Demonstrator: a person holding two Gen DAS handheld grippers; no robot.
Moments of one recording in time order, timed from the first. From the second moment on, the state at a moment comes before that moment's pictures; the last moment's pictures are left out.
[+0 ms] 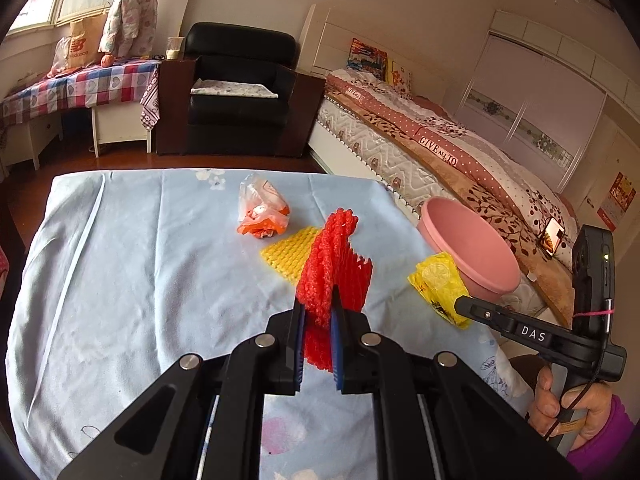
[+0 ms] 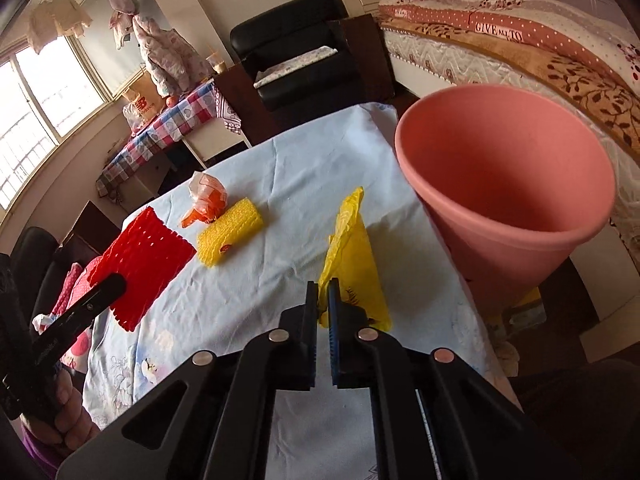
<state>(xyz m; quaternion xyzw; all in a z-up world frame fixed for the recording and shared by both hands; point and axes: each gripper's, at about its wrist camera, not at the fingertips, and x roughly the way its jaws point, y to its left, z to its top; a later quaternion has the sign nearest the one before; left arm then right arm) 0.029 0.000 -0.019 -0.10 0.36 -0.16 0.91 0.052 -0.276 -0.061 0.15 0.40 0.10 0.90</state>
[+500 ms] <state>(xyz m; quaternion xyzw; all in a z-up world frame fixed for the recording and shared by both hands) 0.049 -0.095 0.021 -0.07 0.33 -0.22 0.92 0.032 -0.355 -0.015 0.16 0.30 0.05 0.94</state>
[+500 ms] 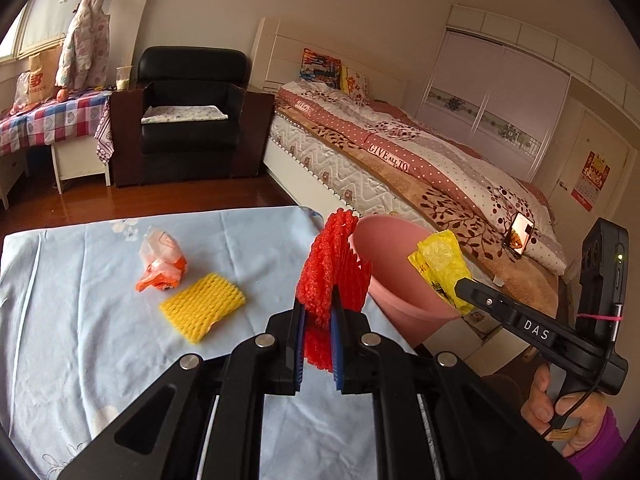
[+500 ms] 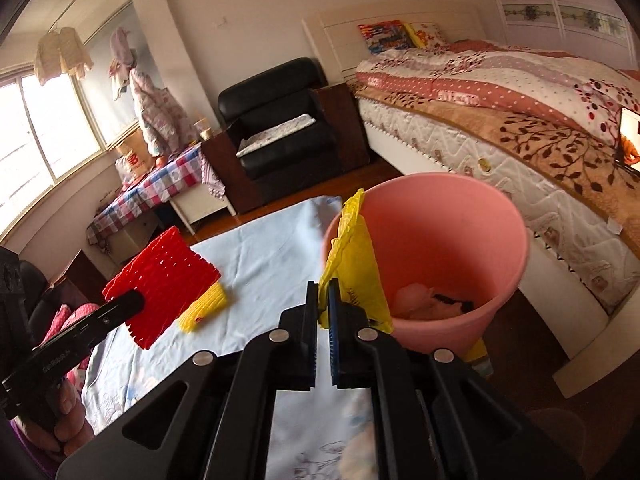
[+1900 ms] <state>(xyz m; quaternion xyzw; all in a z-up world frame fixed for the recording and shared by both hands) 0.120 -0.272 -0.019 0.01 0.37 -0.25 0.89 0.074 -0.454 -0.057 0.21 0.31 -0.01 0.93</state>
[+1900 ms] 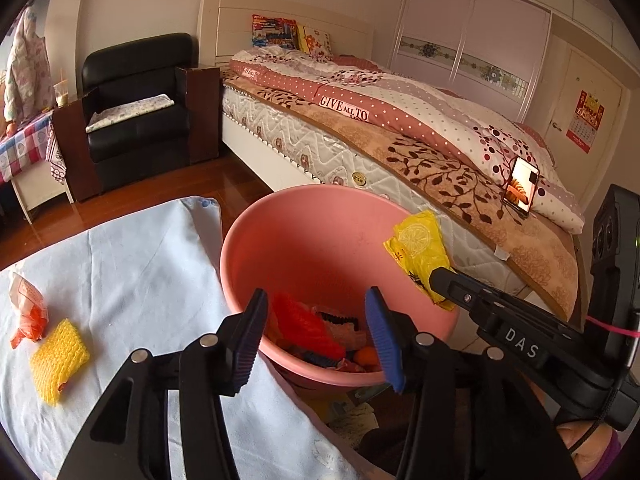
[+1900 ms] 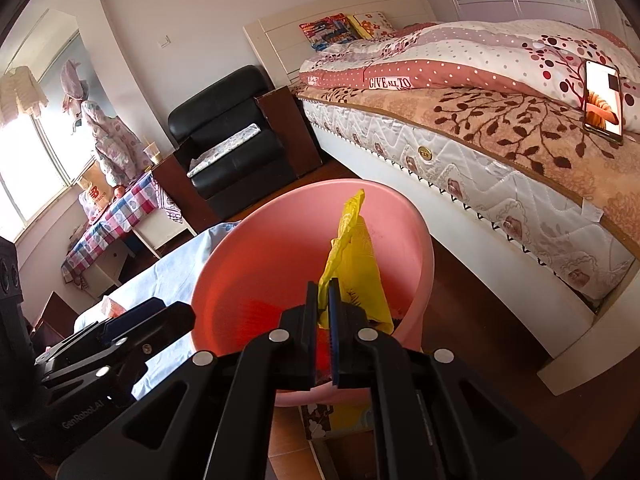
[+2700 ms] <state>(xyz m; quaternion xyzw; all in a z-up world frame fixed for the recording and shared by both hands) 0.095 -0.220 0.006 -0.03 0.35 -0.25 0.90 0.052 -0.420 -0.032 0.19 0.29 -0.01 0.94</state>
